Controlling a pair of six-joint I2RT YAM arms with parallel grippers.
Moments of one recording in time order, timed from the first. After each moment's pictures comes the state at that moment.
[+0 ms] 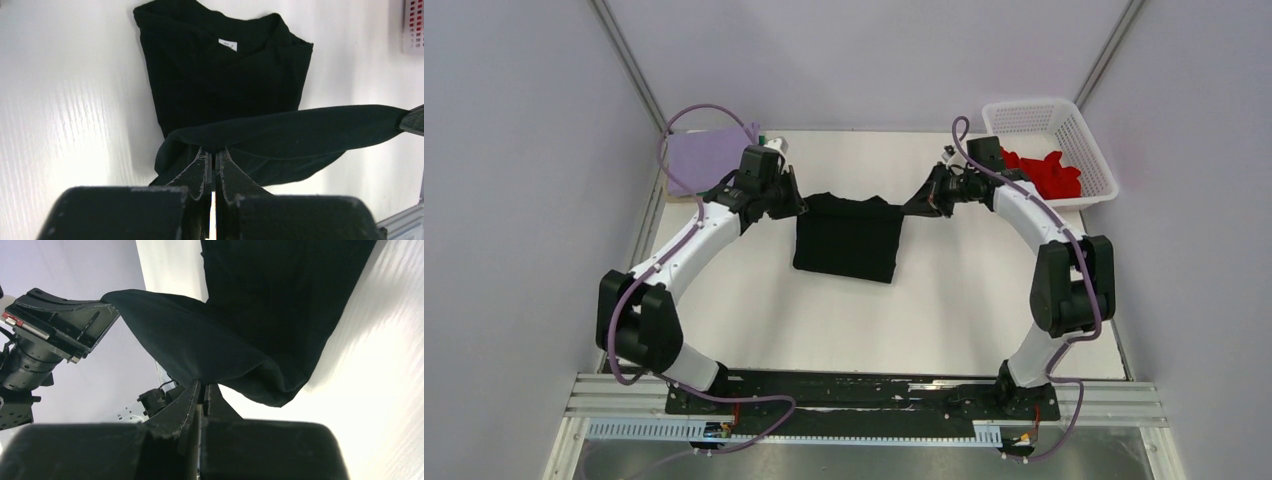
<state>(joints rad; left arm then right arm) -0.37 1.47 1.20 -0.45 0.09 -0.51 0.17 1.72 1.32 -0.47 -0.79 0.69</state>
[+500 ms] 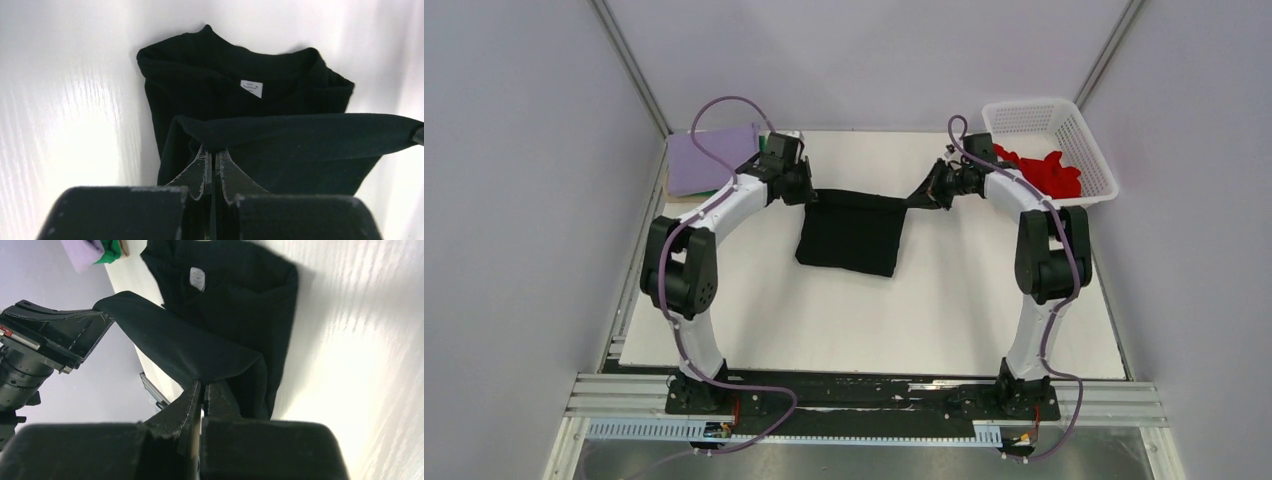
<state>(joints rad) -0.34 1.83 1.44 -0.41 0.09 -0.48 0.12 1.96 1.47 -0.43 -0.73 0.69</state>
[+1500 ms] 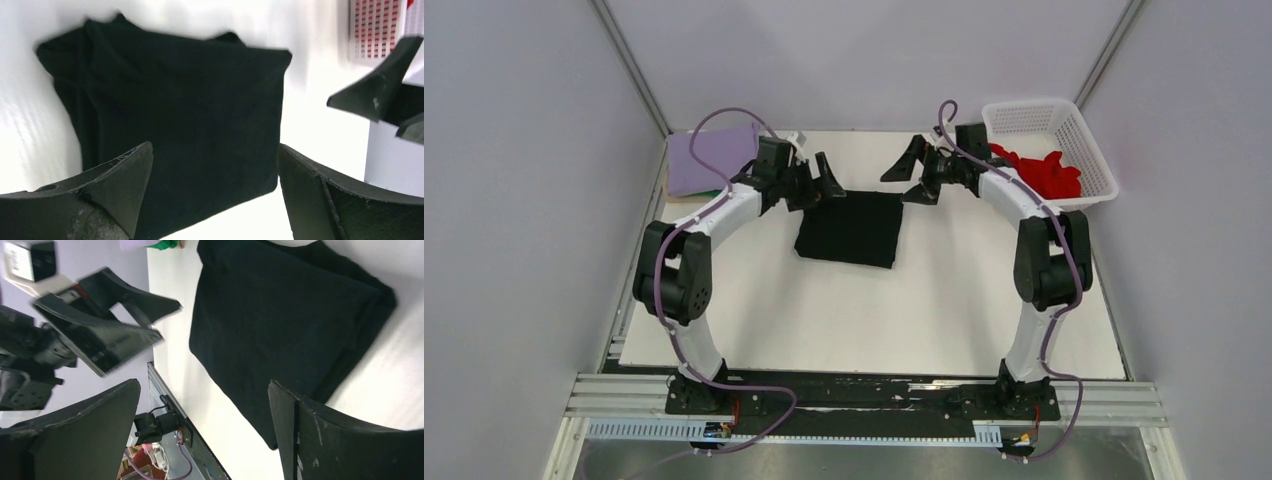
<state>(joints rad) -0.32 1.83 1.39 -0.24 0.33 -0.57 0.17 1.92 1.50 -0.31 -0.79 0.67</state>
